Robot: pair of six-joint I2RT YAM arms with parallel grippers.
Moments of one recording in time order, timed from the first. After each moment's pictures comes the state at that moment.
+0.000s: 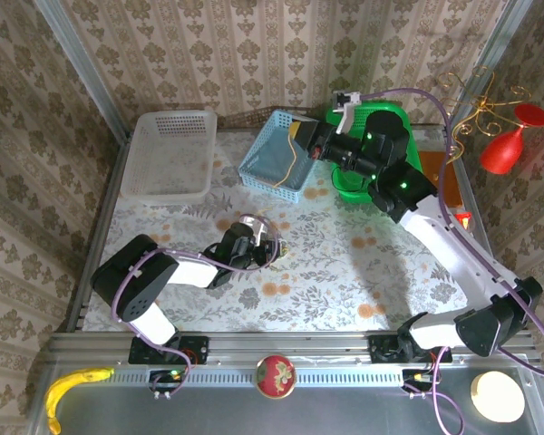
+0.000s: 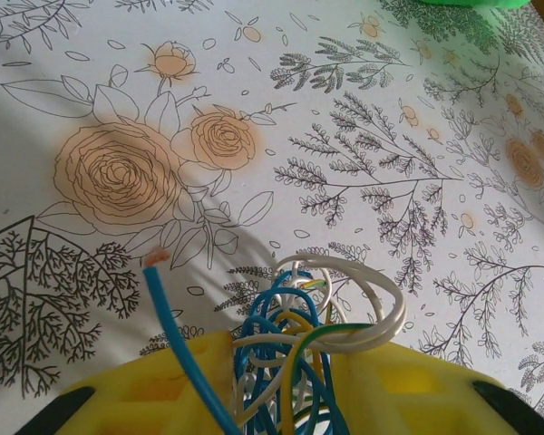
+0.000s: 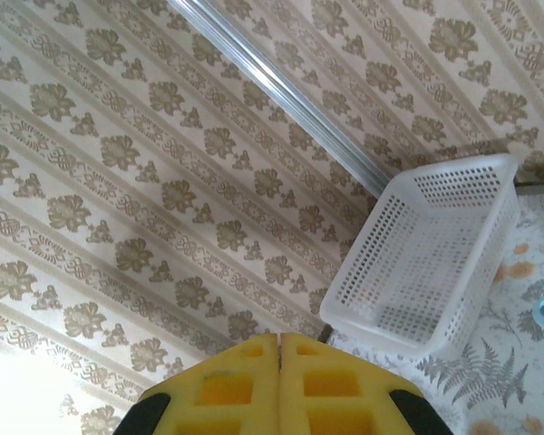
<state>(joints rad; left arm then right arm) -0.78 1.62 0.49 0.55 0.13 -0.50 0.49 1.36 1.44 -0.09 -0.37 0.79</state>
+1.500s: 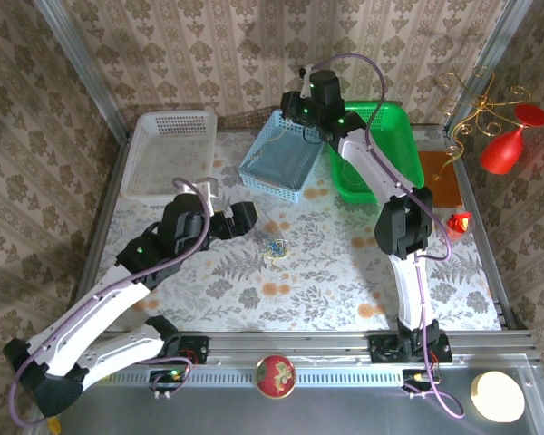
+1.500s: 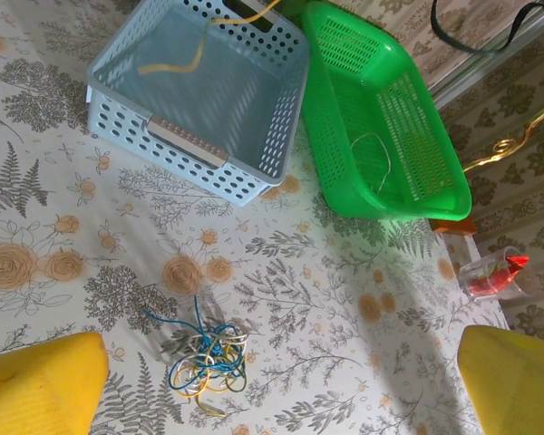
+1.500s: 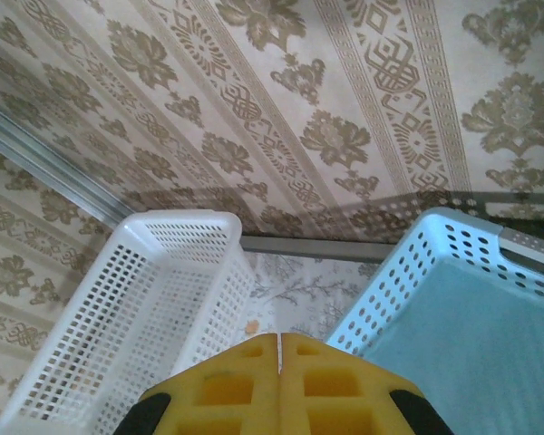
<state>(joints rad) -0.75 0.93 0.98 -0.54 -0.08 -0.72 0.37 2.22 2.23 -0.35 -0.16 0.46</state>
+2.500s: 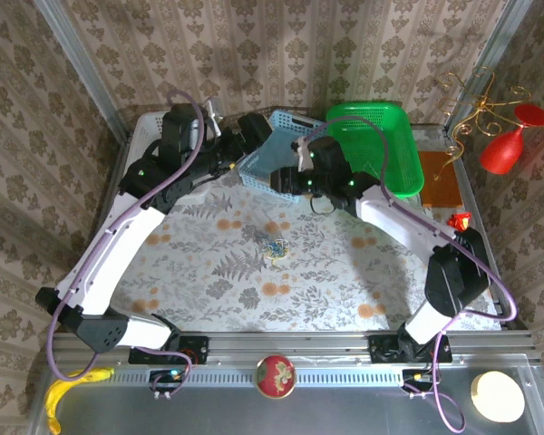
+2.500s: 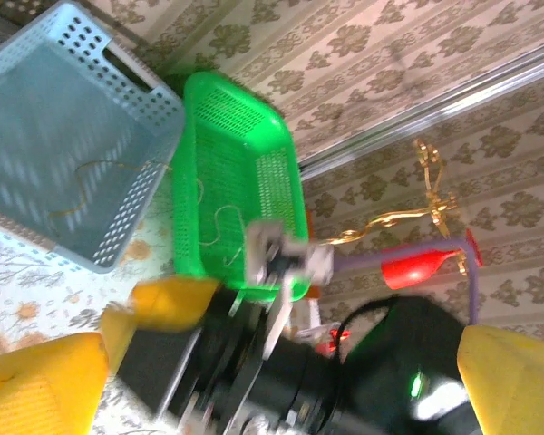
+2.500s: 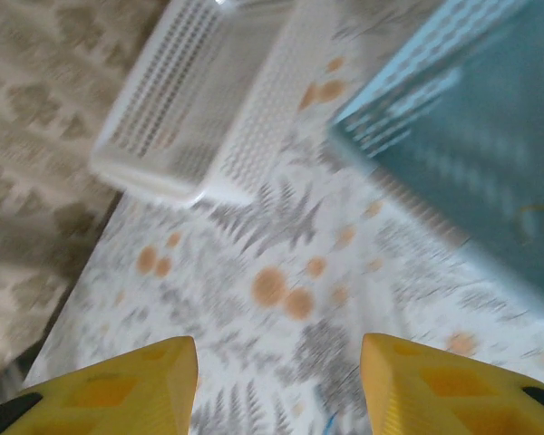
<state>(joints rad) -0.63 1.38 1.72 -0.70 0.15 -0.95 0.57 1.61 1.32 -0.27 -0.27 0.48</state>
